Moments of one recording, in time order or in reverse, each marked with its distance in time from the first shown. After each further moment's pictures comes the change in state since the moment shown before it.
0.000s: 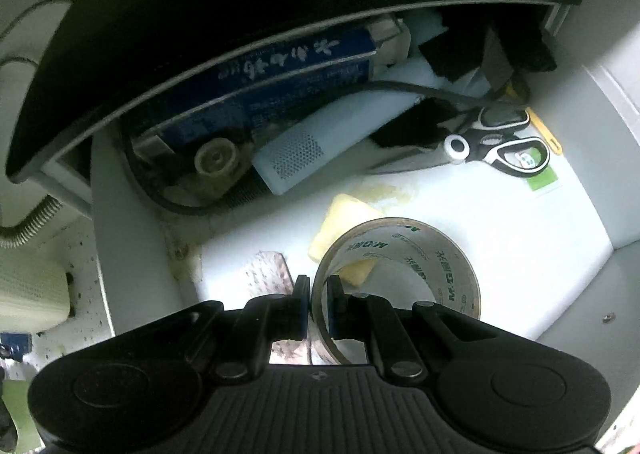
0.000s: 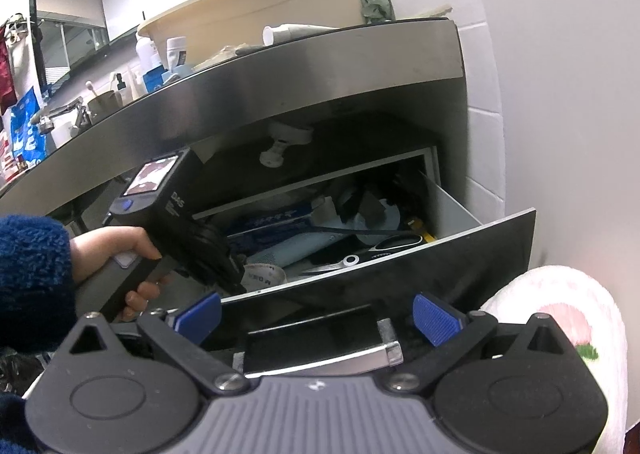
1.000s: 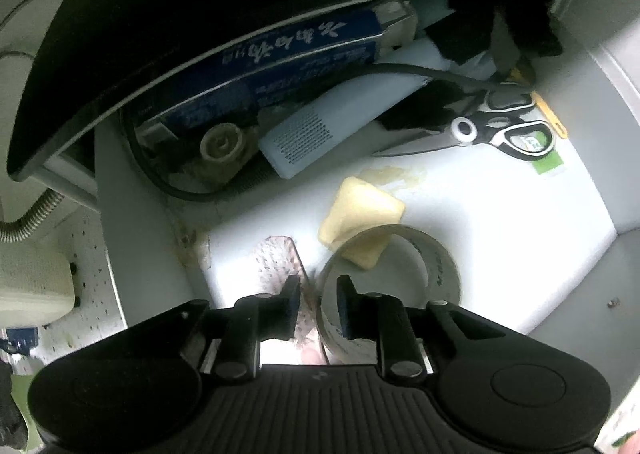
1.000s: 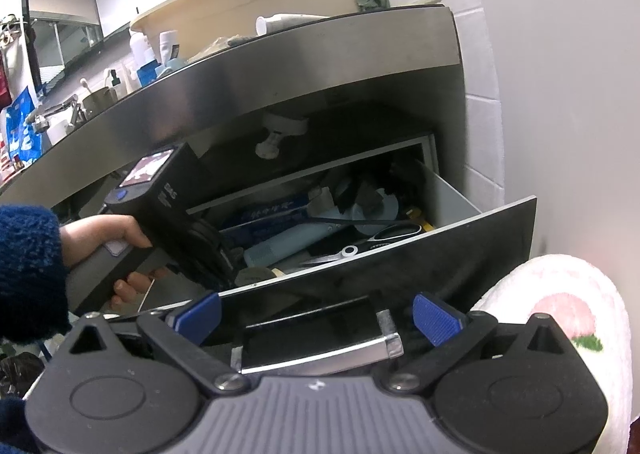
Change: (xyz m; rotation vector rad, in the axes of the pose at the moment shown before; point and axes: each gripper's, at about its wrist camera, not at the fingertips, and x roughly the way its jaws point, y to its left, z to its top) left arm -0.007 0.003 0.000 0.036 0.050 0.002; right arm 0.005 -0.001 0.000 0.012 0.030 -0.005
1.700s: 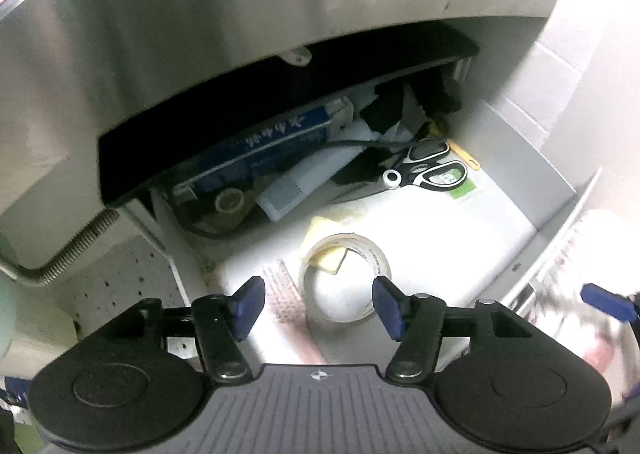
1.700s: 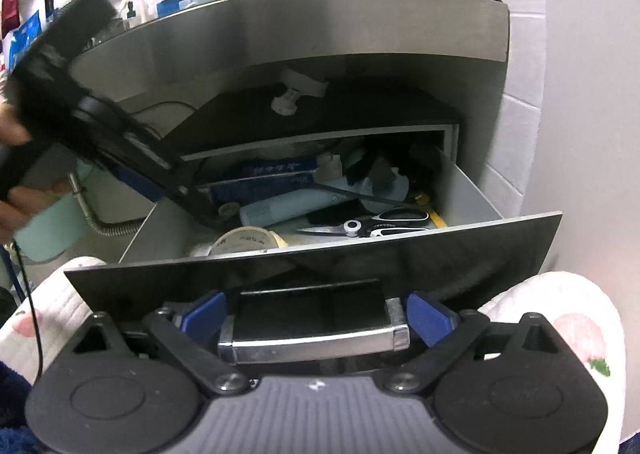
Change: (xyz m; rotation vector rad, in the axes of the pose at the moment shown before) left arm -0.114 0.007 -0.053 0.082 -0.245 -0.062; right arm 0.026 0.029 -0.001 -0.171 0.116 -0.059
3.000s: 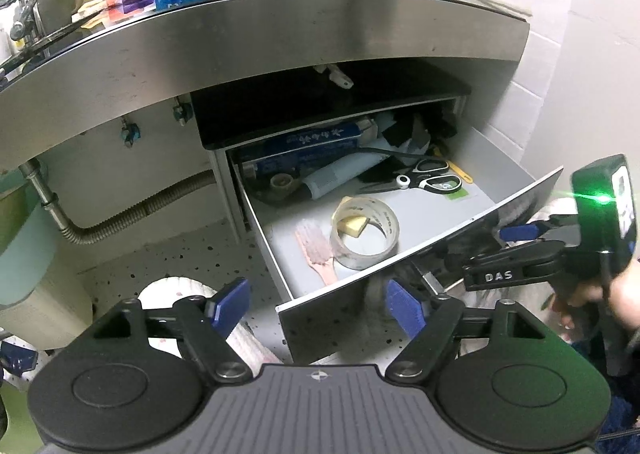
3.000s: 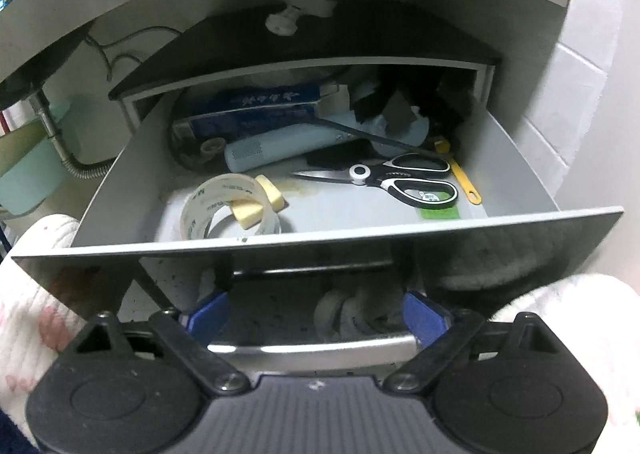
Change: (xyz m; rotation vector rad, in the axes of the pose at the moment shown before) left arm -0.095 0.021 -0.113 -0.110 -0.187 0.039; right arm 0.079 0.009 0.021 -0.035 0.269 -0.013
